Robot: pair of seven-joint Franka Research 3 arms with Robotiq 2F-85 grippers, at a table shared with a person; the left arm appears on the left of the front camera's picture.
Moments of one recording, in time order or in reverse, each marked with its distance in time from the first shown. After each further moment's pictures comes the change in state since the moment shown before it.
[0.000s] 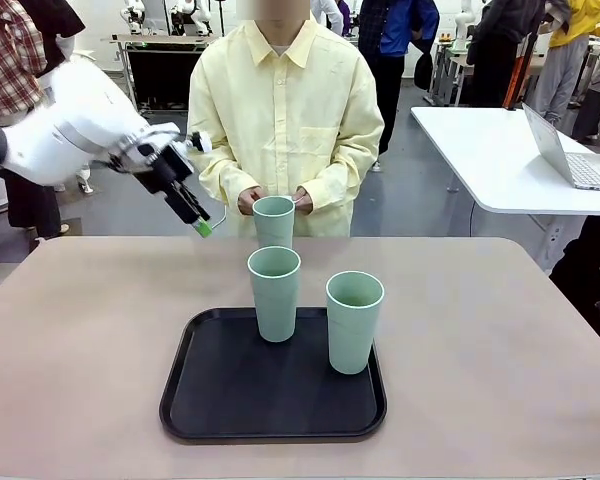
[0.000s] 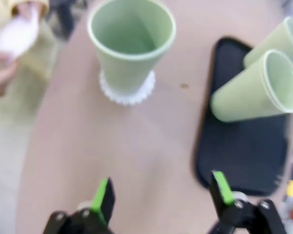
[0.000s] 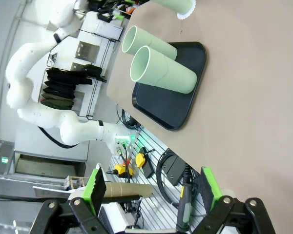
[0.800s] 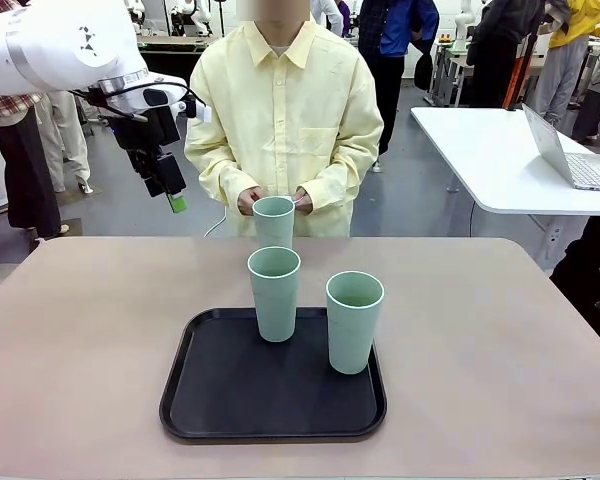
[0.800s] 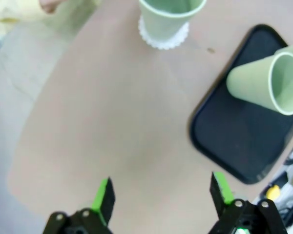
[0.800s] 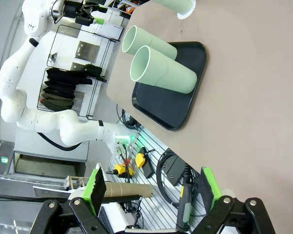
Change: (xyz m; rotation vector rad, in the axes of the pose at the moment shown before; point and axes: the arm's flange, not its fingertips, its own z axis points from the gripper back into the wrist) left arm 0.032 -0.070 0.056 0.260 0.251 0.304; right arm 0.000 0.000 0.000 0.000 0.000 0.001
